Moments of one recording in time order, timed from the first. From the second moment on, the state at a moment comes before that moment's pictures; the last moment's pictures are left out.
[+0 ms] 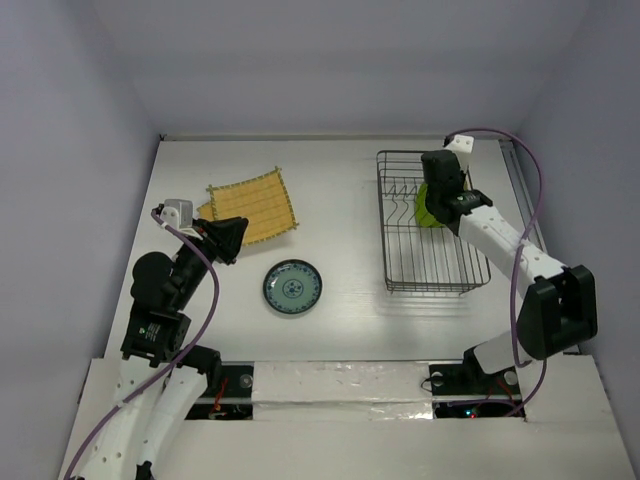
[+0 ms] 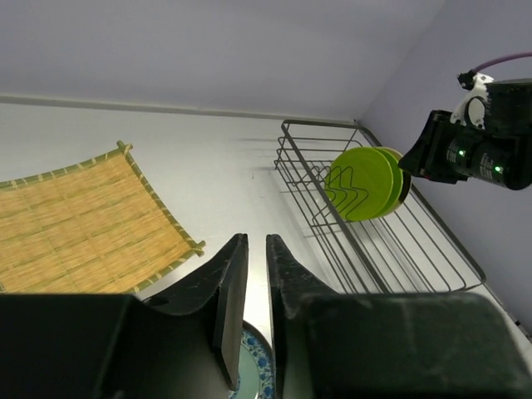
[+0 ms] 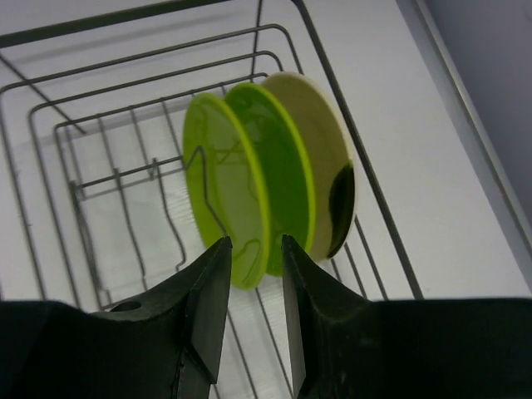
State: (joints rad) left arm -0.26 0.47 0.68 -0.14 0.19 -0.42; right arm 0.37 1.45 1.16 -0.33 0.69 0.31
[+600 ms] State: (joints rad) left arm -0.26 0.48 0.68 -0.14 0.22 -0.42; right arm 0.28 1.67 1.25 -0.33 0.66 0.27
